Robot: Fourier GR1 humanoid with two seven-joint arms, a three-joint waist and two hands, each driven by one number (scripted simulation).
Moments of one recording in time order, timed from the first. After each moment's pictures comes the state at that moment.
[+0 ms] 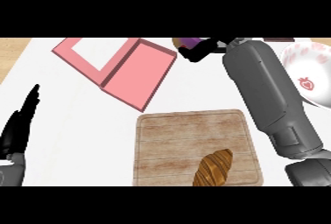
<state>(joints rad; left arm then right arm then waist) -0.10 0.36 0.15 -1.36 -0.23 0.10 0.06 -1.15 -0.16 -0.01 -0.74 0.80 0.05 -0.30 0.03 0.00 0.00</state>
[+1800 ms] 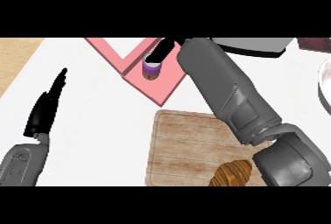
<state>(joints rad) -0.26 0.31 0.07 -1.30 -0.28 0.07 0.06 -1.50 0.00 -0.14 -0.10 0.56 -0.18 -0.11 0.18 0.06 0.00</state>
